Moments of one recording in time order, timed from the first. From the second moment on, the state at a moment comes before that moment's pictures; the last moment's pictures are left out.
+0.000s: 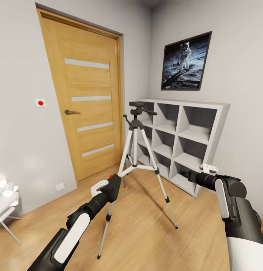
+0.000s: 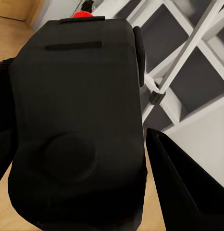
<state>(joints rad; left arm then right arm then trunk) -0.37 0.07 -0.37 -1.37 0.94 0.30 0.29 -0.58 -0.07 -0.27 -1.46 -0.12 1.04 0.20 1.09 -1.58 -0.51</state>
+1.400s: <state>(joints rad) -0.37 0.07 -0.37 -1.37 0.94 0.30 0.29 -0.58 -0.07 -0.25 -1.46 -0.12 1.02 0.19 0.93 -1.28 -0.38</state>
